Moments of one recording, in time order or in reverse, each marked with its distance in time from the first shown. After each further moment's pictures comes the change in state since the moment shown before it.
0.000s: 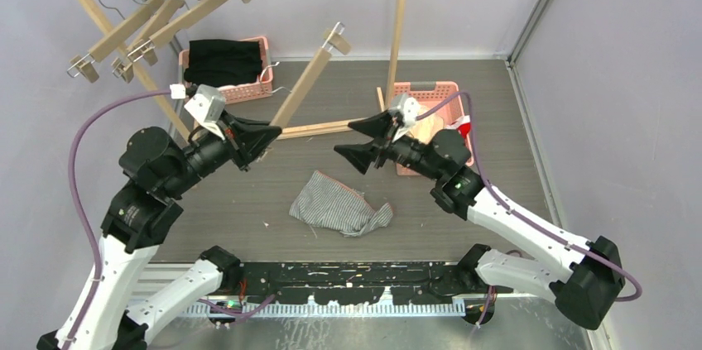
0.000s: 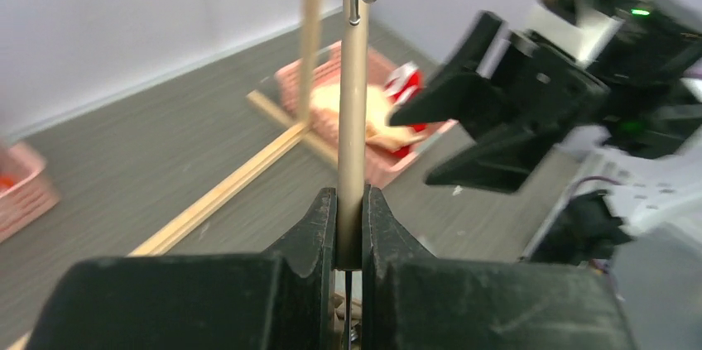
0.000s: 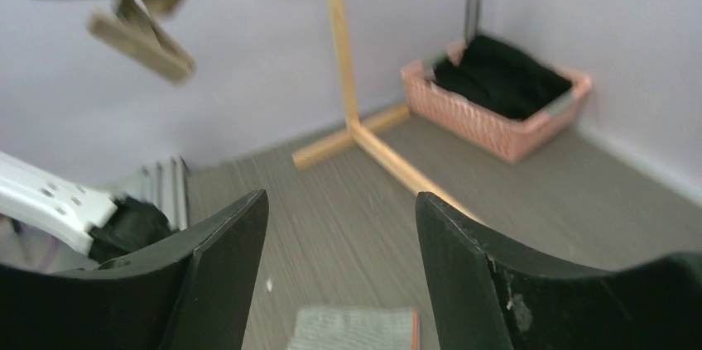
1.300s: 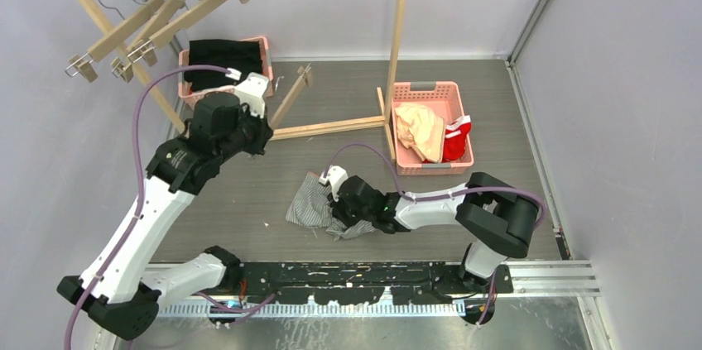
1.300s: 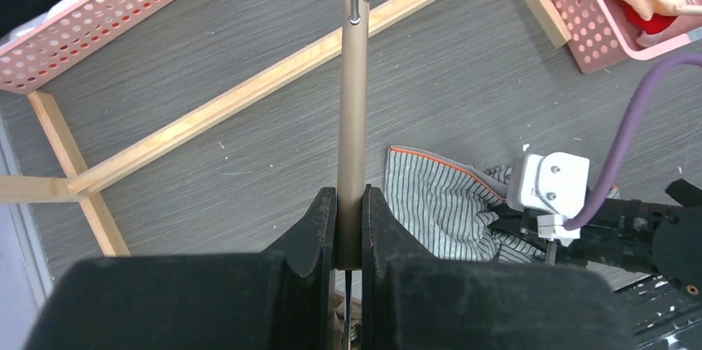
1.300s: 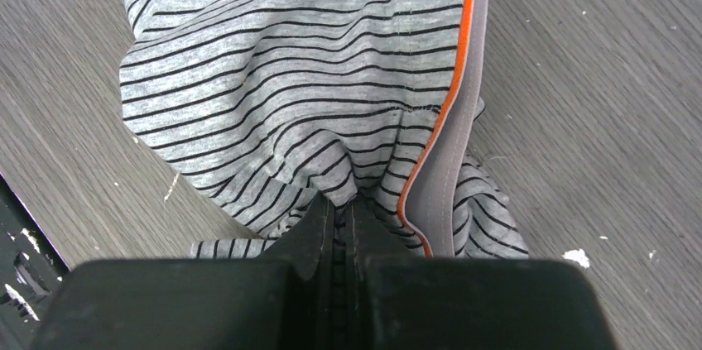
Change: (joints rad) left arm 0.000 0.269 0.097 -0.402 -0.460 0.137; right arm 0.361 0.605 -0.090 -0.286 0.471 -0.029
